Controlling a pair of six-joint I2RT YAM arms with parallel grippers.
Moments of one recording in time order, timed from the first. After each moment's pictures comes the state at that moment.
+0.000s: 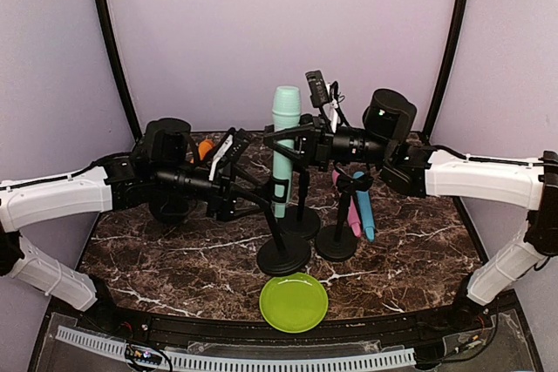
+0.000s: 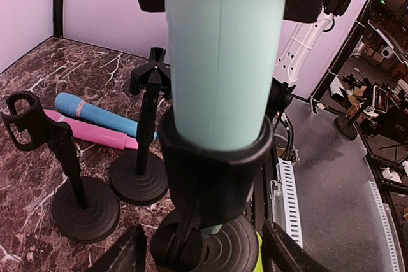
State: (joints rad) left arm -0.82 1.29 0.96 -0.07 0.66 -0.05; right arm 0.89 1.48 1.12 0.51 -0.65 0.35
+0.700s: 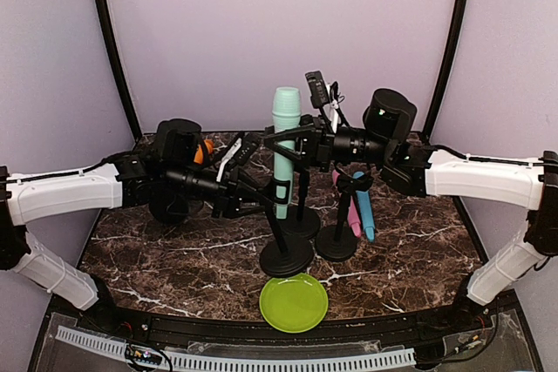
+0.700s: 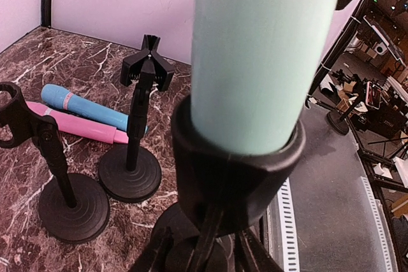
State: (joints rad) left arm -0.81 1.35 0.99 -0.07 0.72 -0.05; right arm 0.88 1.48 1.12 0.51 -0.68 0.36
